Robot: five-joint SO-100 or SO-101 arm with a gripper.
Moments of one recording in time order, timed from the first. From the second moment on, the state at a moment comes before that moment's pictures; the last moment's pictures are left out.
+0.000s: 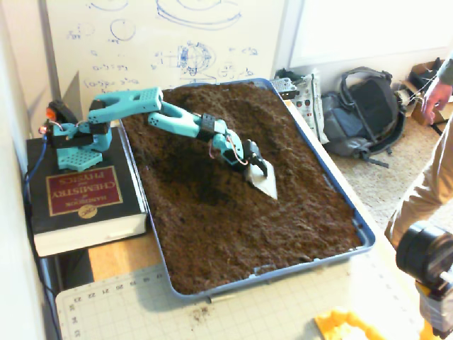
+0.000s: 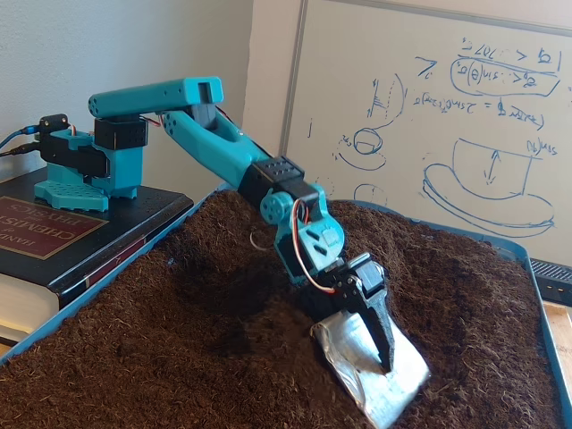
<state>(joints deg) 20.5 18.0 41.0 30.5 -8.7</state>
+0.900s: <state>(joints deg) 20.4 28.7 42.7 53.0 -9.3</state>
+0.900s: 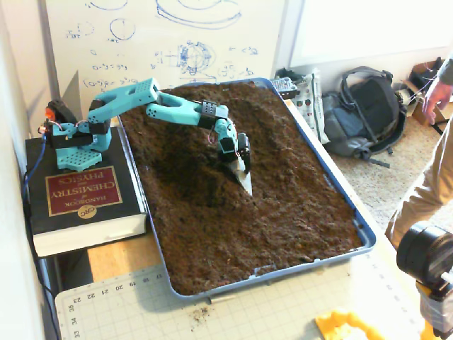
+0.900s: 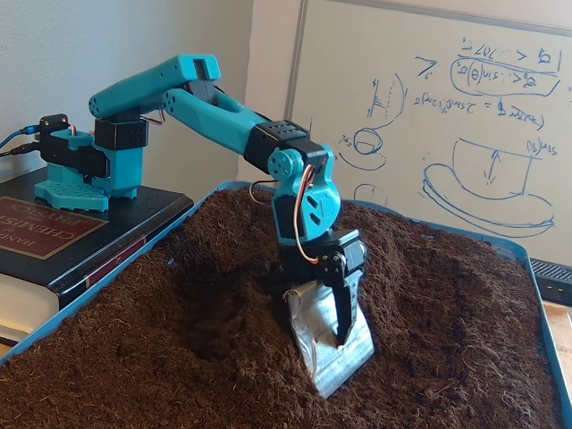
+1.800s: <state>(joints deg) 17.8 83.8 65.1 75.8 -9.2</state>
